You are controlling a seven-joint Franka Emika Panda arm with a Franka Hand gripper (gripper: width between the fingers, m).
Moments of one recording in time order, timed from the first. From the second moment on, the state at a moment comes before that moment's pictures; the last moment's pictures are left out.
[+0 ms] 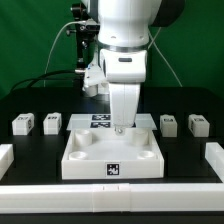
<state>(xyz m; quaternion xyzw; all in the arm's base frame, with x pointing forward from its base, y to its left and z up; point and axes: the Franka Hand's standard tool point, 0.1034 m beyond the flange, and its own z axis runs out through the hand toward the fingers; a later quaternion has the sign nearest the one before) 0.440 -0.005 0.042 -0.70 -0.70 0.08 0.05</state>
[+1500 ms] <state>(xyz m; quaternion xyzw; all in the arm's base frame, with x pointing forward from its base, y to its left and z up) 0.417 -0.010 0.010 -0.68 -0.72 0.10 0.08</state>
